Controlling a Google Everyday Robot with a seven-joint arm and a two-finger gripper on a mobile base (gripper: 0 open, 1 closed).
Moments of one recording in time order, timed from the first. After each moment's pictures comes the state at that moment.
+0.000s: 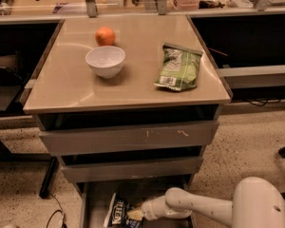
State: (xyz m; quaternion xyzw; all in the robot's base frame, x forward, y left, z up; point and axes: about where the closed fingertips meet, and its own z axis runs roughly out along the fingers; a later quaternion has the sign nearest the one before) arm 0.455 0.050 0.187 -0.36 0.82 0.40 0.21
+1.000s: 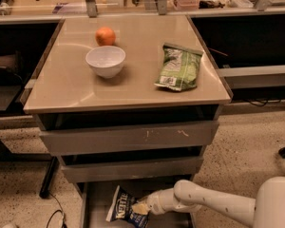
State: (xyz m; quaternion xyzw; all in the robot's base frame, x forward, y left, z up) arm 0.454 0.026 0.264 -0.35 0.81 0.42 0.21
